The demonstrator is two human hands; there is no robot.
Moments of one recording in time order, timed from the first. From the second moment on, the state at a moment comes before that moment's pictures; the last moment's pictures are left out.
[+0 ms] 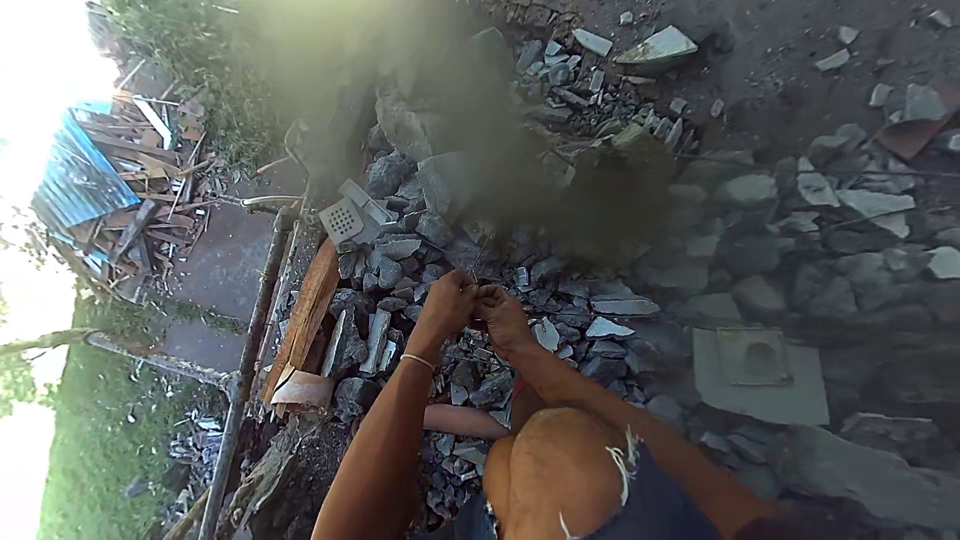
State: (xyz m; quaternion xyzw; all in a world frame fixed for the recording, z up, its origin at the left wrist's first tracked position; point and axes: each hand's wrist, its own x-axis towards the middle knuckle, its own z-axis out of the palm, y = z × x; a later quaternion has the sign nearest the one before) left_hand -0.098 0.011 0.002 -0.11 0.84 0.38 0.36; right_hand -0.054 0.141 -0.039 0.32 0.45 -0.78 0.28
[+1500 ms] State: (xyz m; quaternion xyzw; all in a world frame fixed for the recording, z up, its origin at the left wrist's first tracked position) left_hand -0.138 -0.023 -0.073 0.18 0.95 0.04 0.27; right_hand -0.084 0.165 -0.083 0.35 0.43 -0.71 0.44
